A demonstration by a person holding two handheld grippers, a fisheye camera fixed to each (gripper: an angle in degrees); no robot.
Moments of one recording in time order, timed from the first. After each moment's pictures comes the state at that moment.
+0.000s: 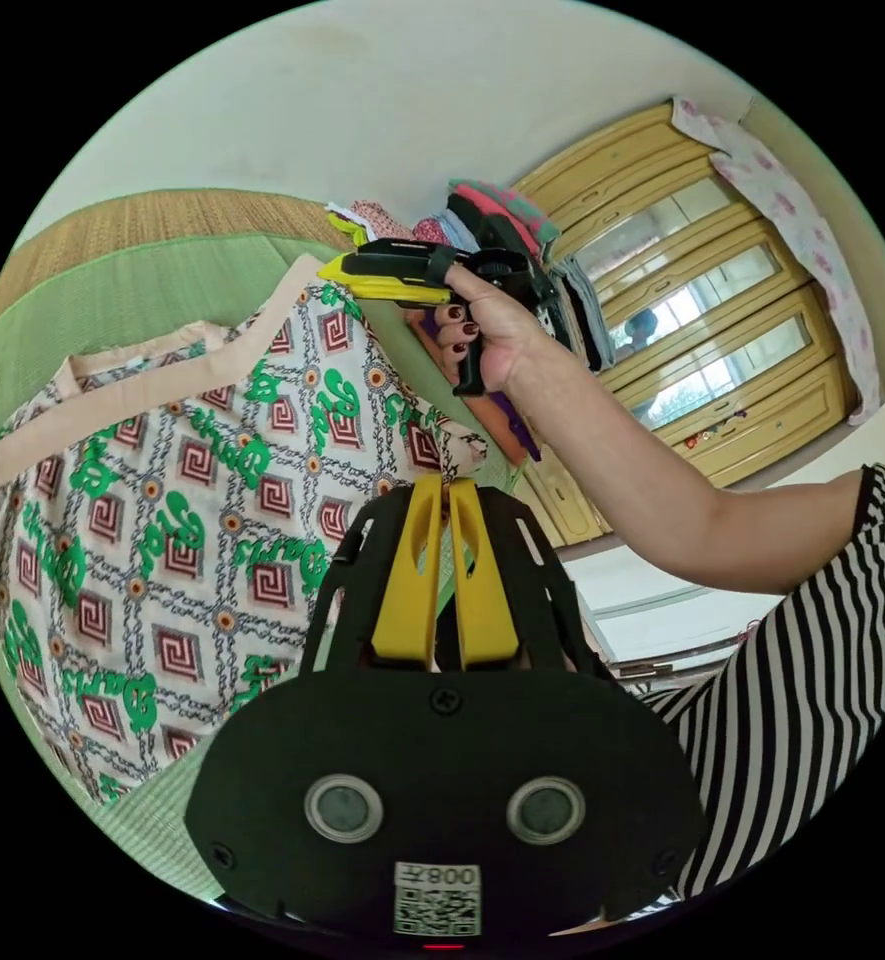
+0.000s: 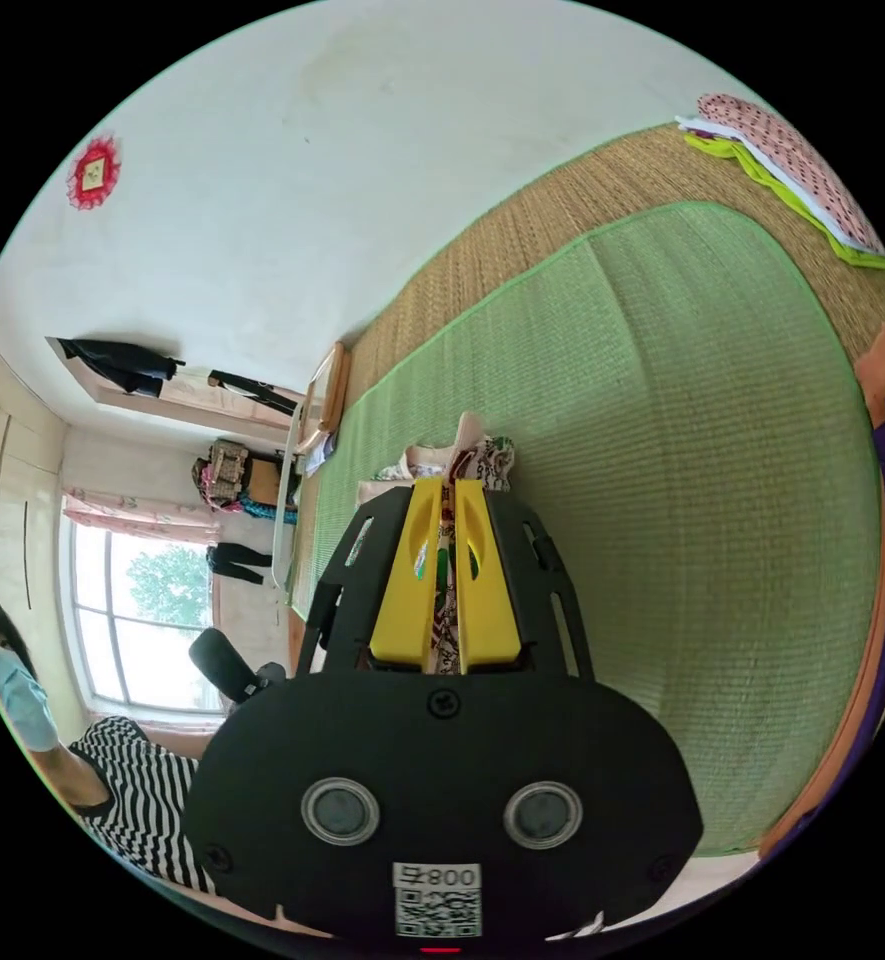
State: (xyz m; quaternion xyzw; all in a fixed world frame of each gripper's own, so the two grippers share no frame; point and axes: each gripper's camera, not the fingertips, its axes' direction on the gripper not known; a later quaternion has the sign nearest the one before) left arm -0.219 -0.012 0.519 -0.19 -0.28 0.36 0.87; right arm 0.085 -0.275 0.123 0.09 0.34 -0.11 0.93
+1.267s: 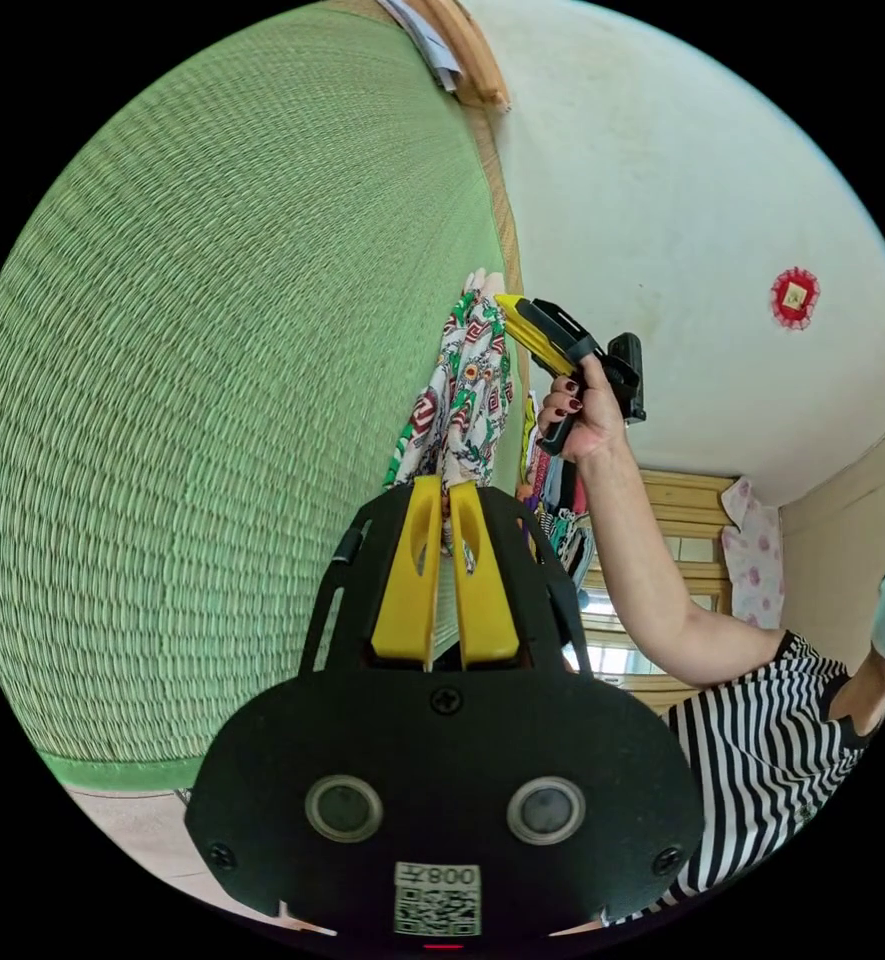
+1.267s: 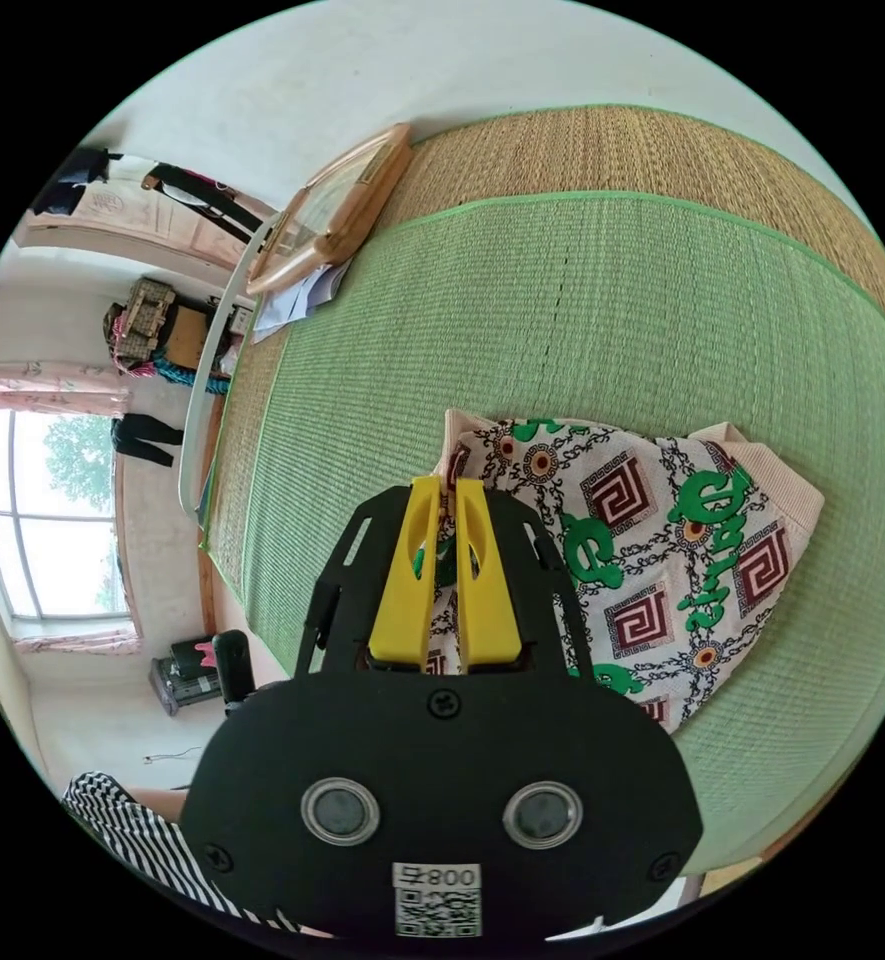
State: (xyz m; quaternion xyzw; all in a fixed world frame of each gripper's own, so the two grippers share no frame) left arm -0.269 -0.005 -0.073 0.10 -0.15 0.03 0.98; right arm 0.188 -0.346 0.588 -0.10 0.48 -0.14 0.86
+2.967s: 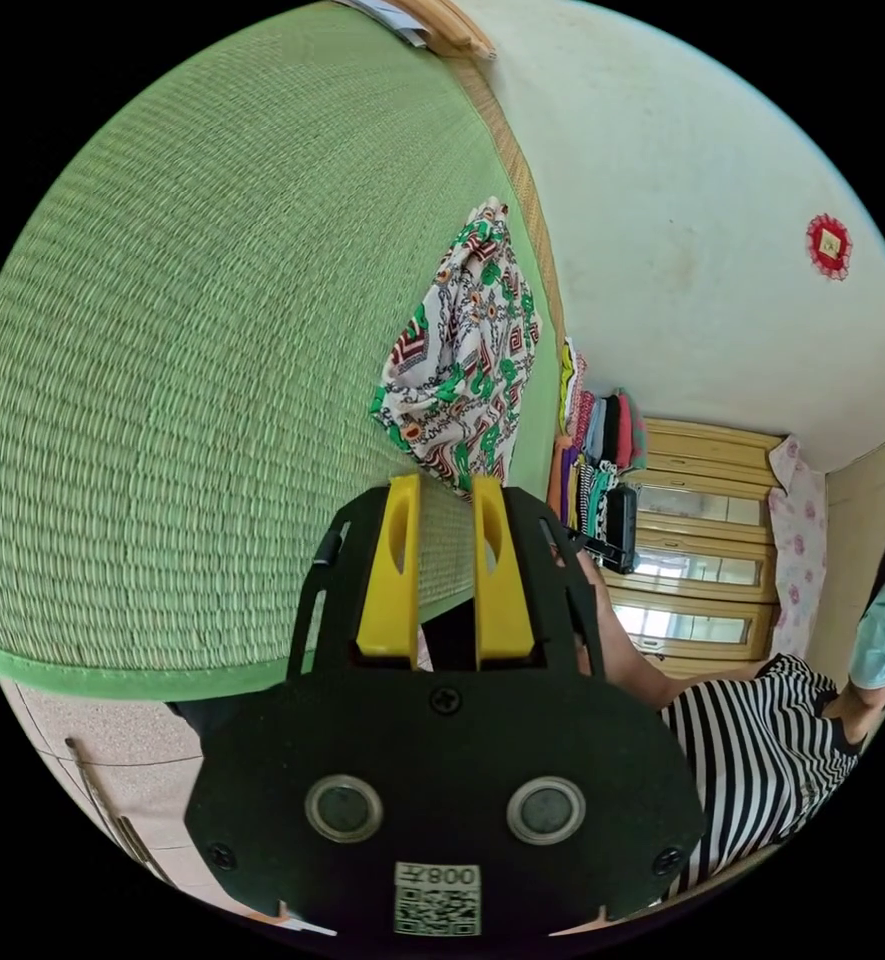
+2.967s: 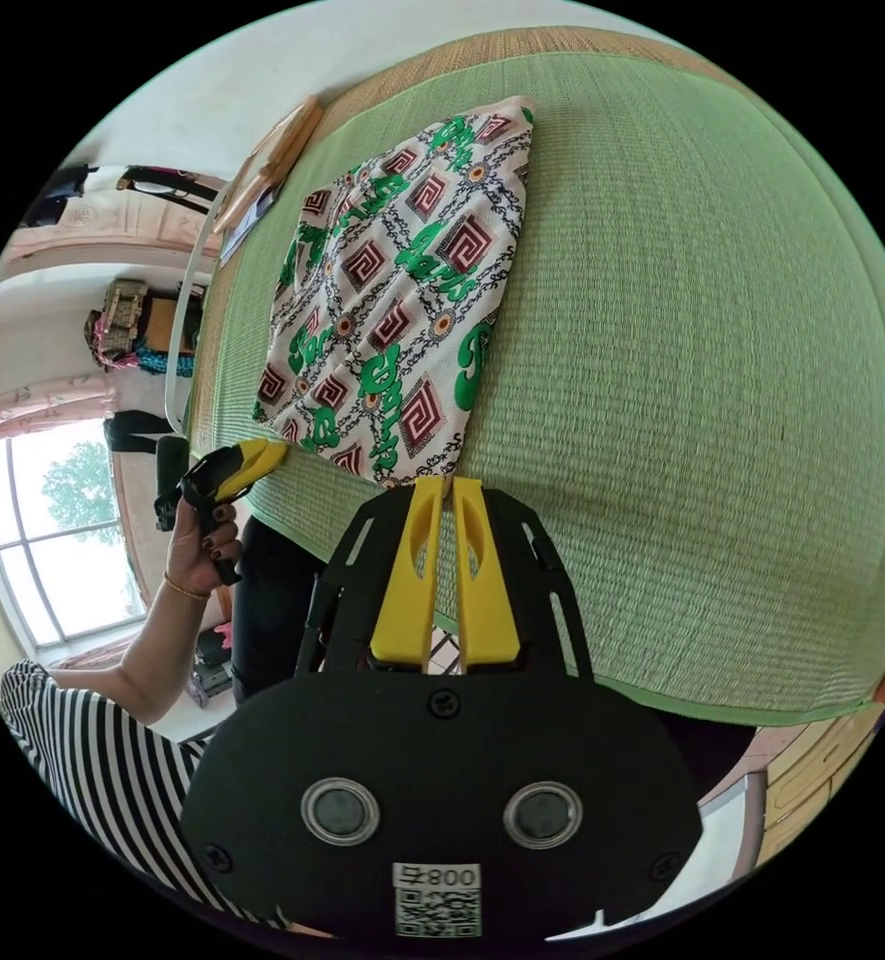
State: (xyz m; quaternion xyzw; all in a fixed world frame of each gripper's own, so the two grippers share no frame) left arm -0.221 0.057 -0.144 0.03 -0.25 -0.15 0.96; right arm 0.300 -0.110 0.496 -0.15 0.33 -0.04 0.93
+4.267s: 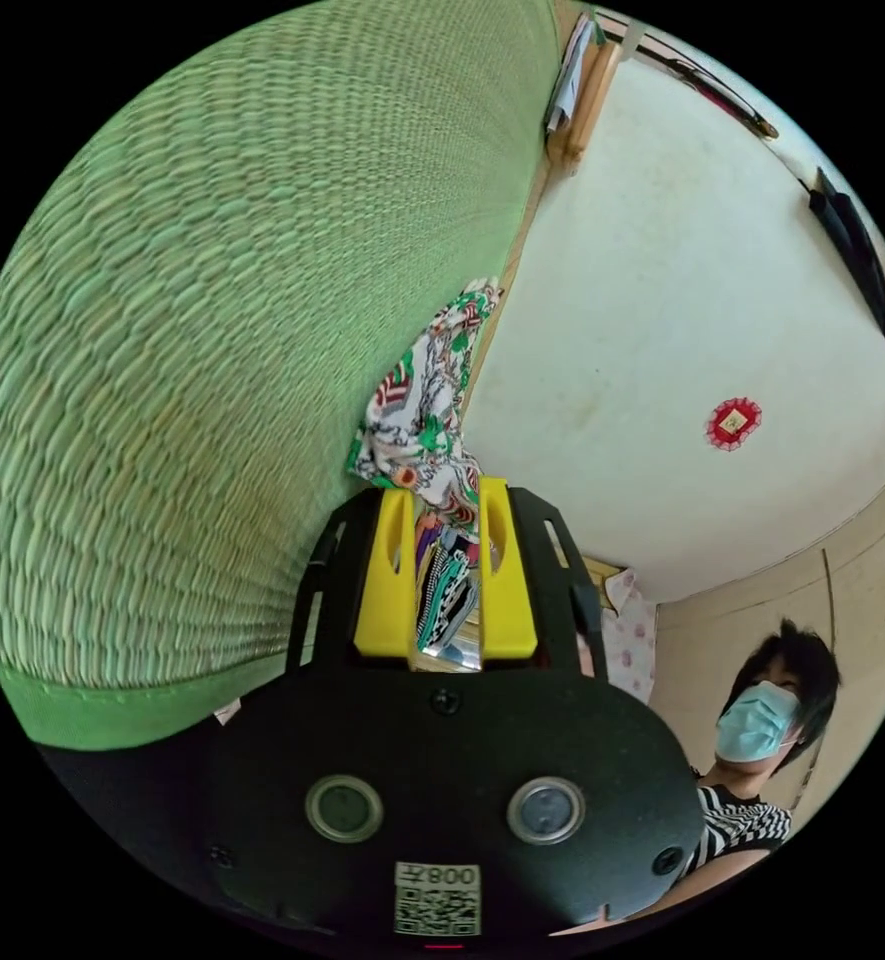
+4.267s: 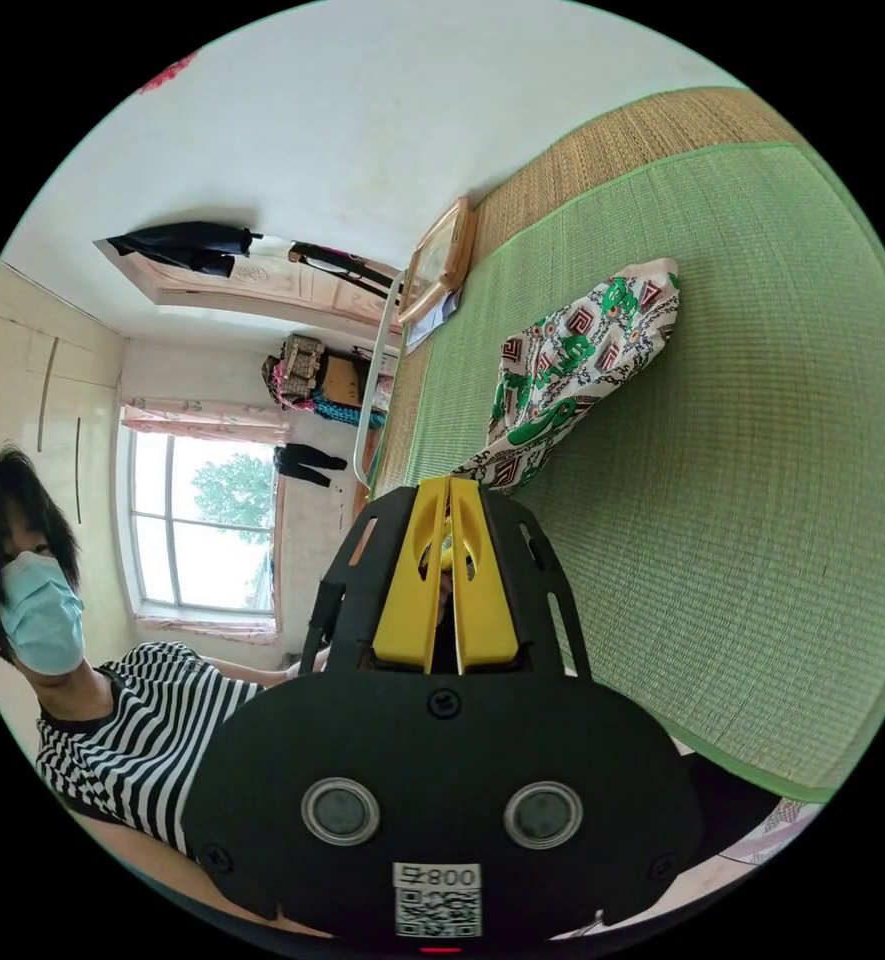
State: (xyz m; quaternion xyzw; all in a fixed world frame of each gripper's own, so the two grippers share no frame) left arm -0.270 0.075 -0.038 0.23 0.00 -0.25 0.94; right arm 0.070 -0.038 0.318 -0.09 0.08 -0.09 0.99
